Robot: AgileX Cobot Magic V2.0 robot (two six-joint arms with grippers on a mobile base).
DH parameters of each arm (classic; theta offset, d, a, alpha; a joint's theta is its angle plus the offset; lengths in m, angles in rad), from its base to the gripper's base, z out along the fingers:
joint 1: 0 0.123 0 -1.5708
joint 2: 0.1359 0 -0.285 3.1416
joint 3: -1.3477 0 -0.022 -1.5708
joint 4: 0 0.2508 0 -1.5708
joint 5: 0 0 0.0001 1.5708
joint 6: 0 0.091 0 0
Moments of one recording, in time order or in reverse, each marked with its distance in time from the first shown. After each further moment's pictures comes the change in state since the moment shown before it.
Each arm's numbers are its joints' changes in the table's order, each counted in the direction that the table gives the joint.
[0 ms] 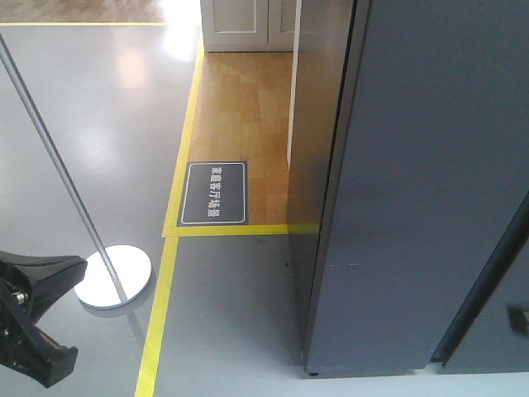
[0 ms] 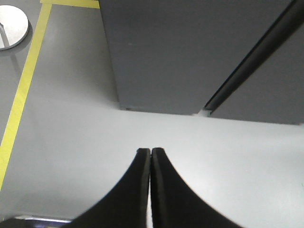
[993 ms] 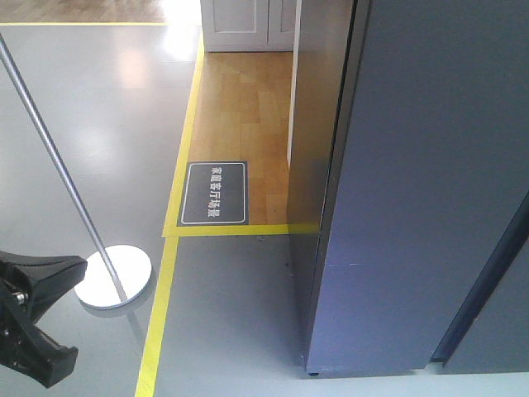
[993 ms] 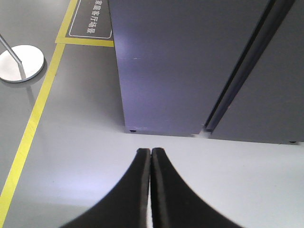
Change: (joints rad) left arm 0.000 0.000 0.000 0.000 0.000 0.000; right arm 0.001 -0.536 -0.019 0.020 0.330 0.006
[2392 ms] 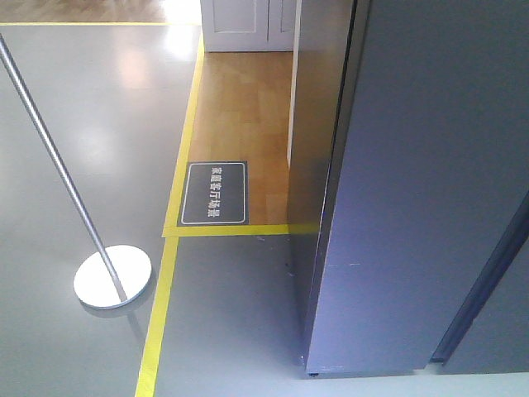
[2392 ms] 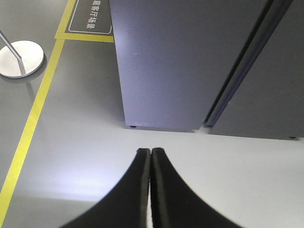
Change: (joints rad) left arm 0.591 -0.788 -0.675 0.002 -0.391 -0.260; right arm 0.000 -0.003 0.000 0.000 0.023 0.000
